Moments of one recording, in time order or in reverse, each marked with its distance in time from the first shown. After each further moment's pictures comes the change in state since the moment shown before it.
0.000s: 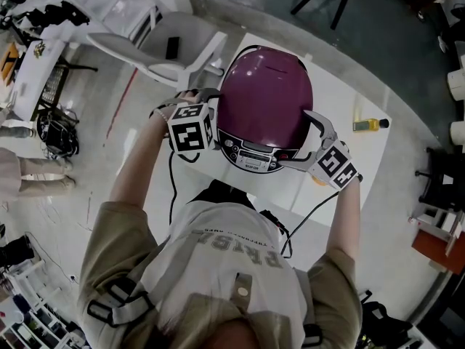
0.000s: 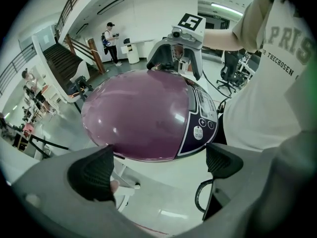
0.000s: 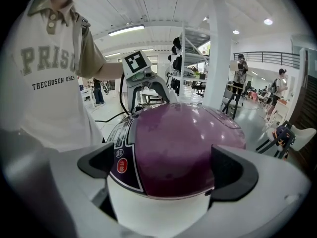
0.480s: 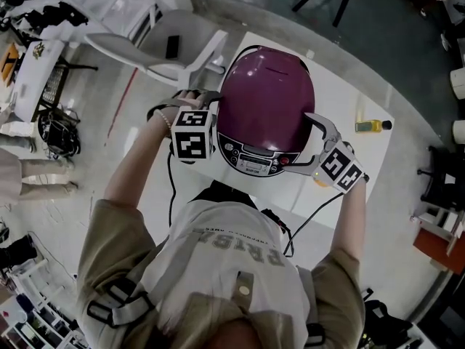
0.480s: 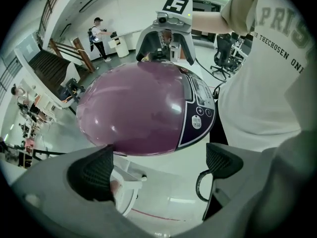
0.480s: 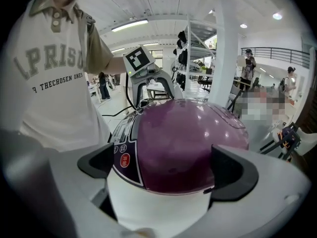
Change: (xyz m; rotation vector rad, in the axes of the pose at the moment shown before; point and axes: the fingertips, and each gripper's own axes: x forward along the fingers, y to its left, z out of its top) left arm 0.000 0.000 -0.011 0.128 0.129 -0.022; right arm -0.003 0.001 -0.003 -0.023 0.072 0.069
